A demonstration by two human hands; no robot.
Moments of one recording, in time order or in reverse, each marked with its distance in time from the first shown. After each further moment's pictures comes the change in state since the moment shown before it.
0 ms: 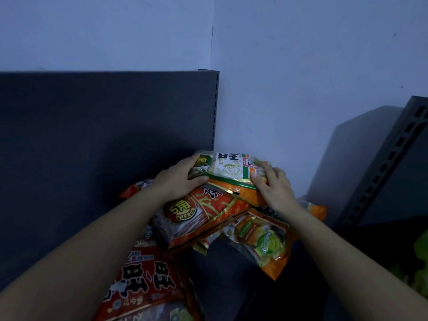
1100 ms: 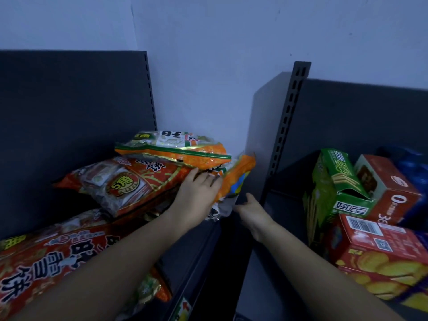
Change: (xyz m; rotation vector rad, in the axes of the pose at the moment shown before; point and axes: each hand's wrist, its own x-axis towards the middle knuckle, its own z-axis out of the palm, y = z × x) left_hand -0.056 0.104 0.128 0.621 0.259 0.692; right_hand -0.135 0.061 0.001 0.714 -0.017 0.549
